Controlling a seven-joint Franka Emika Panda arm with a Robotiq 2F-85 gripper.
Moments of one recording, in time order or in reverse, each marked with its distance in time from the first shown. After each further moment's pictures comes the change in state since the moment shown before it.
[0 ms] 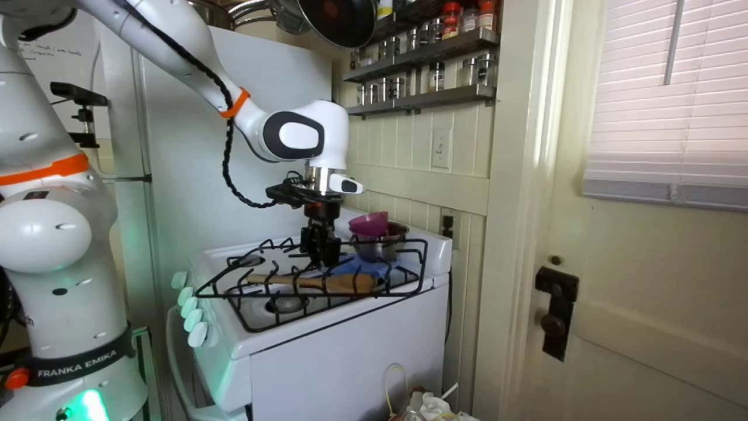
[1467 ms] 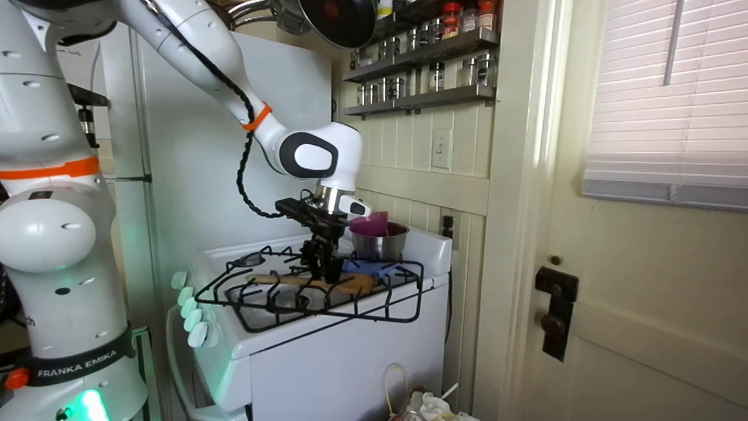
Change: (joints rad) arm 0.035 0.155 -0.031 0.060 0.072 0.002 -0.076
